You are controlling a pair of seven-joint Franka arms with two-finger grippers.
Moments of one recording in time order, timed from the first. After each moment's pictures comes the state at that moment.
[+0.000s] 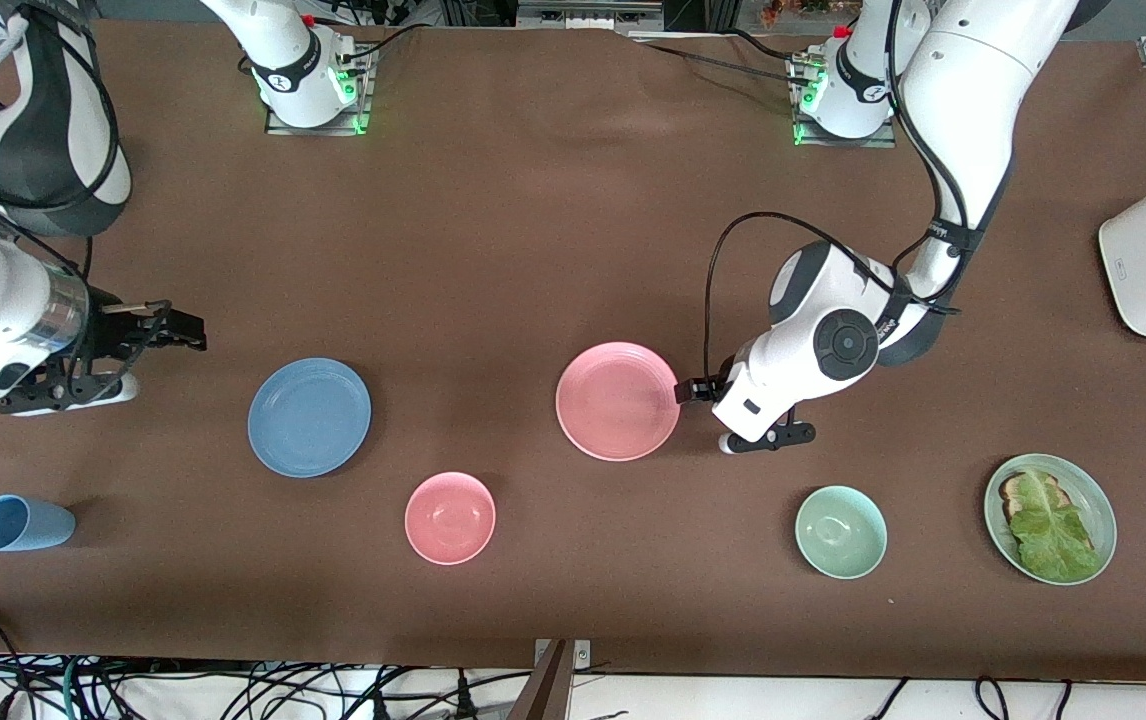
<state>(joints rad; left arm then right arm) -0.10 0.64 -0.34 -1.59 -0.06 2.16 -0.54 -0.04 0.33 0.09 -1.56 -0.01 1.78 -0.14</state>
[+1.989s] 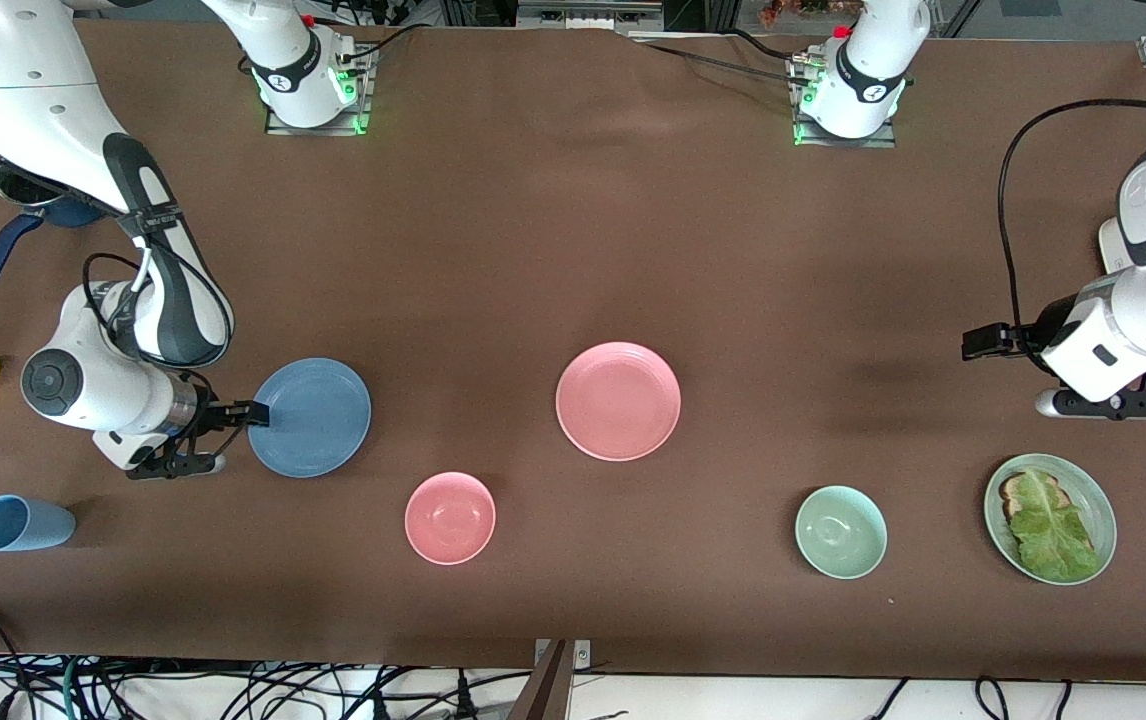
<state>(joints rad) 0.22 0.26 -0.26 -1.59 0.09 1.72 -0.04 -0.09 0.67 0.09 -1.67 -0.01 2.26 -0.11</state>
